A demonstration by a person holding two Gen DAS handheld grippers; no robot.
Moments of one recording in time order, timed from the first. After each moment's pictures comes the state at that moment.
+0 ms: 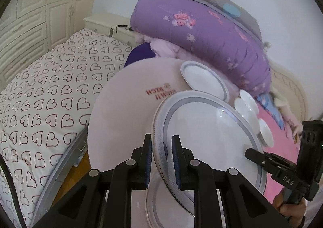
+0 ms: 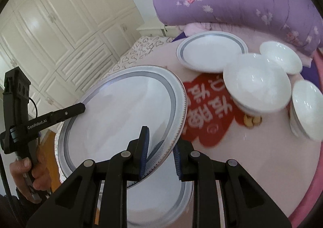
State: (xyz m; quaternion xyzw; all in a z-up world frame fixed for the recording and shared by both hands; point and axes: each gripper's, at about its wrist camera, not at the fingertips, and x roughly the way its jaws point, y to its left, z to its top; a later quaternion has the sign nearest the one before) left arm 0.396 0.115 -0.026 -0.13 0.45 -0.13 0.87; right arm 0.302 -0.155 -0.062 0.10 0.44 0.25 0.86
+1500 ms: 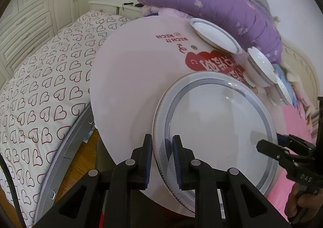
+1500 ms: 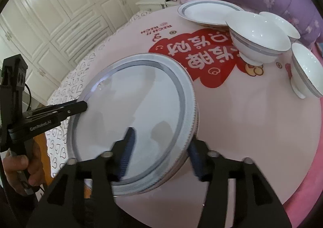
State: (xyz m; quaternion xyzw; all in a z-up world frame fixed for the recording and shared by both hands) left arm 0.372 0.081 -0.083 -0.08 0.52 -0.11 0.85; right arm 0.246 -0.146 -0.112 0.03 0.50 0.25 0.83
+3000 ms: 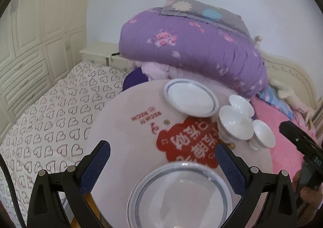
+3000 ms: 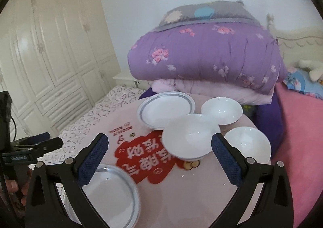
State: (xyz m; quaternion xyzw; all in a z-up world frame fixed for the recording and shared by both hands) left arm 0.391 0.027 0.023 -0.04 0.38 -0.12 0.92; right arm 0.291 -0.237 -0.006 0.09 0.28 0.14 0.95
